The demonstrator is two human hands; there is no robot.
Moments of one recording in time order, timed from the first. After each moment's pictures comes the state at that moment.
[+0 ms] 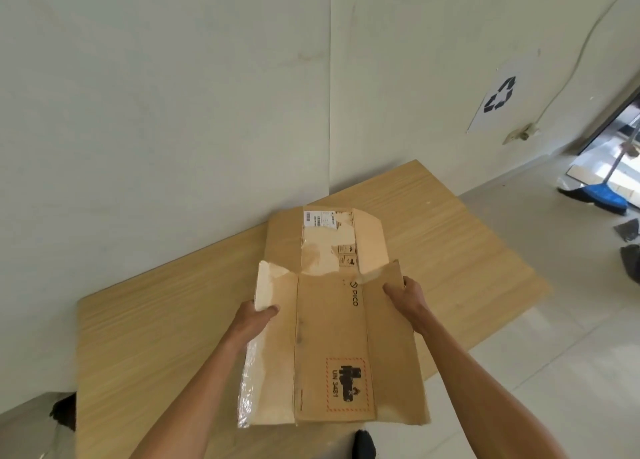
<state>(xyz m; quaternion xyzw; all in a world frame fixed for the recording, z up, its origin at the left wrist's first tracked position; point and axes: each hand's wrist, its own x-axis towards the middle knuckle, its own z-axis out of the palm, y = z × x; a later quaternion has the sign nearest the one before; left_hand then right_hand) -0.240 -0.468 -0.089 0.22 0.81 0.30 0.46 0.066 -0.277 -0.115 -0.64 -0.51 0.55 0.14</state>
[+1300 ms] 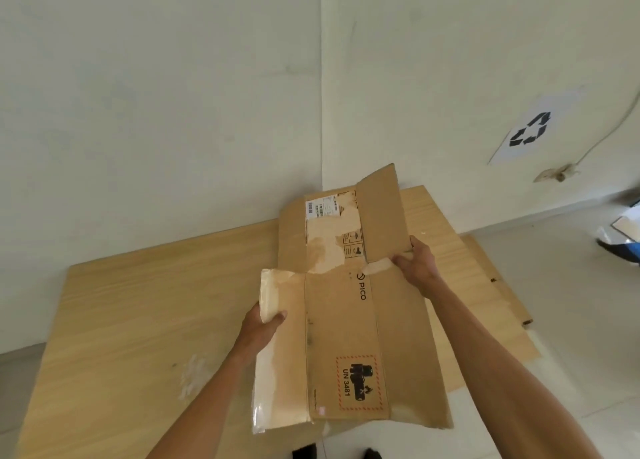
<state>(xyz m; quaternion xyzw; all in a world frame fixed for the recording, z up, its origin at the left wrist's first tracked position) -0.115 -0.403 -0.110 0.17 0.80 0.43 0.38 0.110 -0.107 -0.045 -0.51 -0.69 0.48 0.18</state>
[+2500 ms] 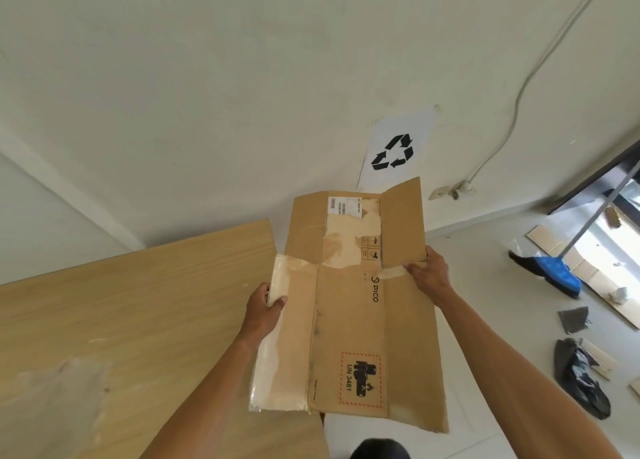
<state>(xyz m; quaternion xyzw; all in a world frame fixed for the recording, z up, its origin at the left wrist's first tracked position) 0.189 0.098 -0.122 0.17 0.80 0.43 0.38 0.451 0.358 -0.083 -0.61 -0.65 0.43 0.14</state>
